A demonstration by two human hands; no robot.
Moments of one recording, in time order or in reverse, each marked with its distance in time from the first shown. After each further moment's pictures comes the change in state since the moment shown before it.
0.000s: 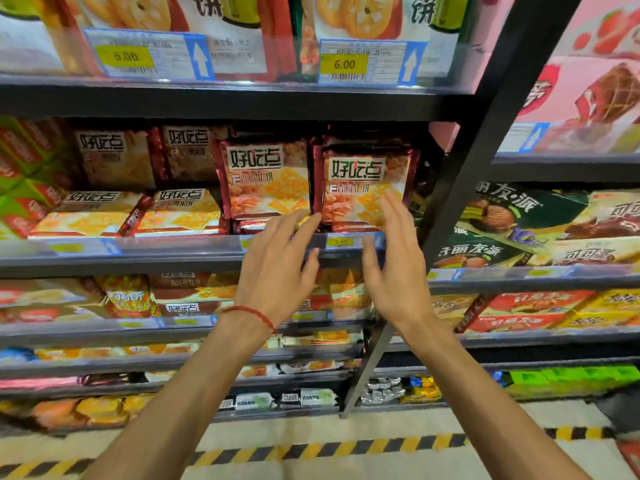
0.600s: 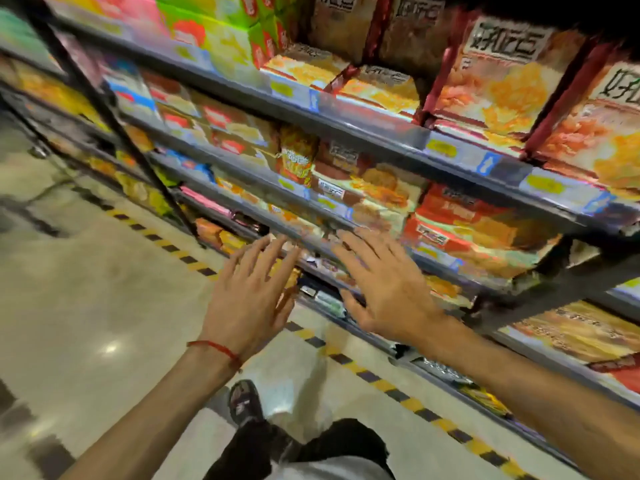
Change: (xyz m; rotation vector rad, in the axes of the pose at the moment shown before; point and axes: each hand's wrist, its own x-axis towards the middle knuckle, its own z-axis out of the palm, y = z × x) left_hand -0.284 -0.042 -0.054 0.518 -0.337 -0.496; right_hand -0.122 -0.070 0.110 -0.110 -0.648 -0.886
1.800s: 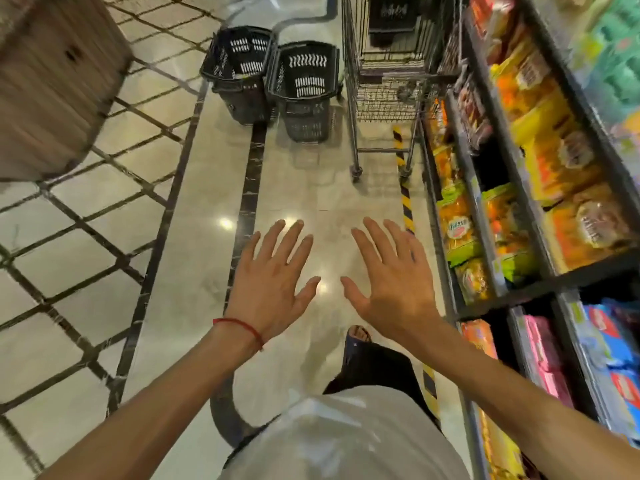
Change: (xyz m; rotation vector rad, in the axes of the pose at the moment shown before) left_hand -0.201 -0.724 0.113 0.108 -0.214 -1.081; right_hand 0.686 -0.563 0.280 0.243 -0.172 -0.653
